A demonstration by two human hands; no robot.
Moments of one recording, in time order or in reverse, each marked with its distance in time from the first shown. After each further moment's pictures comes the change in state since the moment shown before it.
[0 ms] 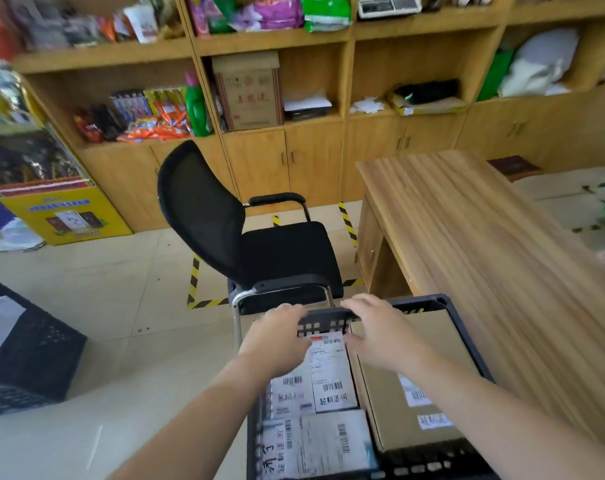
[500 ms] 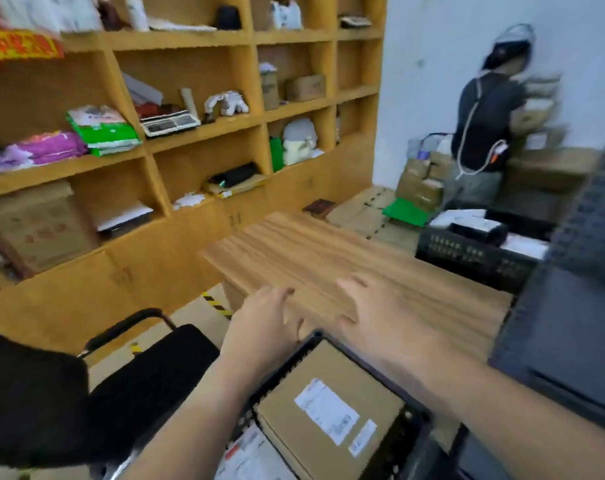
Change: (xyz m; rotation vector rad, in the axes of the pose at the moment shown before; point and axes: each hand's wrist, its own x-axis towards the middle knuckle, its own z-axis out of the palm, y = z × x) left_hand 0.035 0.176 -0.080 0.022 0.114 0.667; right_hand -0.129 0.027 -0.121 0.006 0.539 0.525
